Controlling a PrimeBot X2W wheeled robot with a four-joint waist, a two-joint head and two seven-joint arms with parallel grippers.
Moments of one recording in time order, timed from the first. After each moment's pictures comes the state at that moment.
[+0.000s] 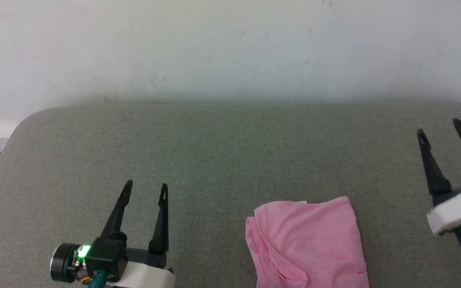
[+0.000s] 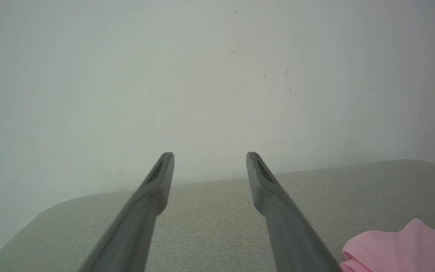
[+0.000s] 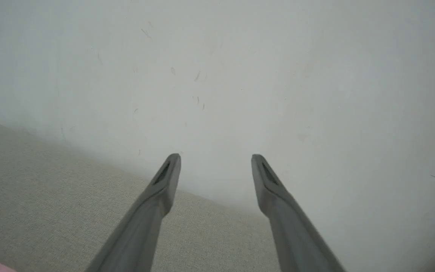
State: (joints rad) left arm 0.08 0.12 -0.16 -0.10 -0.05 0.06 -0.26; right arm -0.17 -0.35 0.00 0.04 0.08 0.13 -0.08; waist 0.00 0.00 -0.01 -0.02
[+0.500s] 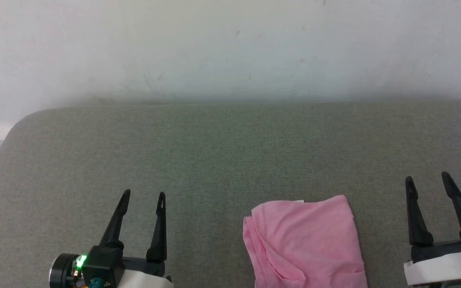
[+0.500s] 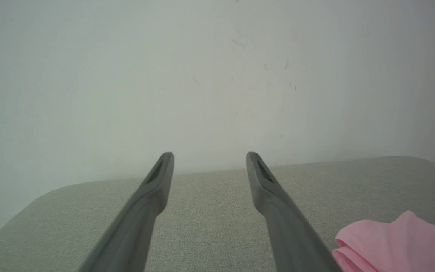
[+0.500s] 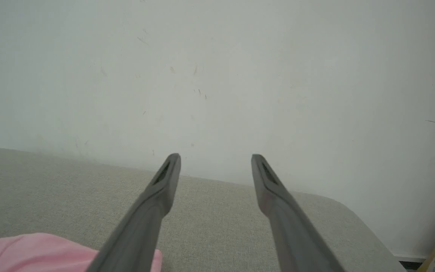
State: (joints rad) left arm 0.12 0.10 -0.13 -0.10 -0.06 0.04 -0.26; right arm 0.11 -0.10 -0.12 -0.10 0.00 0.13 -0.24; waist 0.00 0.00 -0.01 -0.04
